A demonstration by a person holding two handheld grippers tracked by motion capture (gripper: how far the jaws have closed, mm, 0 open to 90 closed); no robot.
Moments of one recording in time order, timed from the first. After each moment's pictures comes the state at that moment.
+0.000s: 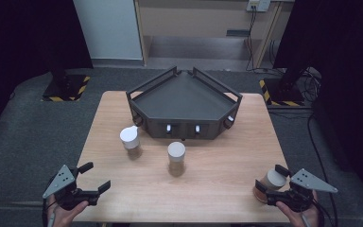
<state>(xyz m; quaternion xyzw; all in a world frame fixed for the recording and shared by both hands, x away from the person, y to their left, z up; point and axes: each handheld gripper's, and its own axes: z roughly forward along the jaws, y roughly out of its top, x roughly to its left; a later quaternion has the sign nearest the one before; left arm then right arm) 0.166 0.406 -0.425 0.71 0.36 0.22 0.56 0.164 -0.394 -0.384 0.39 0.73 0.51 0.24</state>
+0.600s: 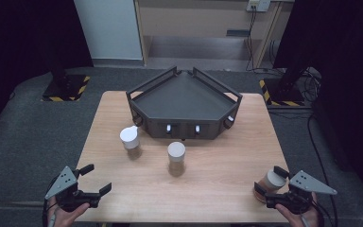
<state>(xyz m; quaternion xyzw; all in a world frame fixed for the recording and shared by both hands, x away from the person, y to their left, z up) 0.163 0.402 -0.420 0.73 0.36 0.22 0.54 0.161 -0.393 -0.383 0.38 0.73 0.51 0.24</state>
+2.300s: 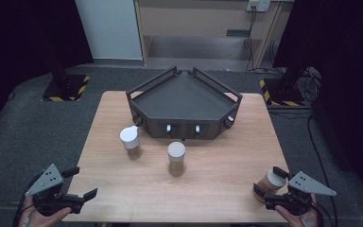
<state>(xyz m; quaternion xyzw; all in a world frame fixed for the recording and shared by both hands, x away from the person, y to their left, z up) 0.155 0.416 -0.338 0.78 0.37 0.19 0.47 0.159 -0.391 -0.382 0.38 0.74 0.51 0.24</state>
